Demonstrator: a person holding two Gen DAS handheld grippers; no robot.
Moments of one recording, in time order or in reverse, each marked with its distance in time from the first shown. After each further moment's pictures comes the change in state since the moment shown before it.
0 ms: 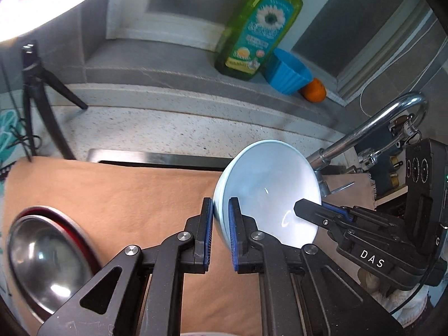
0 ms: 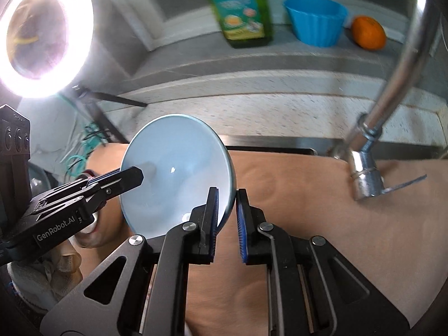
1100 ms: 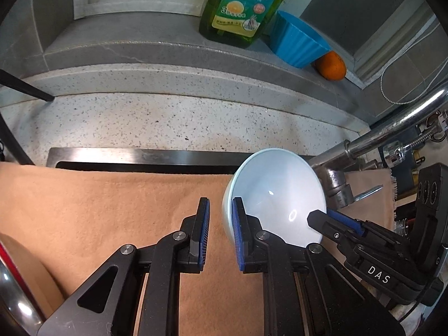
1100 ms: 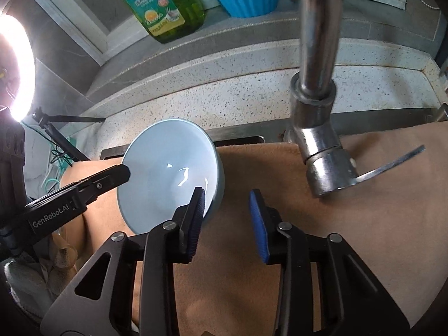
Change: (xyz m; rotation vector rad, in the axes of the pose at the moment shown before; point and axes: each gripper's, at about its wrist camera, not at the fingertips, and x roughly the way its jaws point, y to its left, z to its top) left arm 0.094 -0.030 0.012 0.017 0.110 0.040; right arm 0.037 -0.099 -0.012 0.183 0.010 -0.053
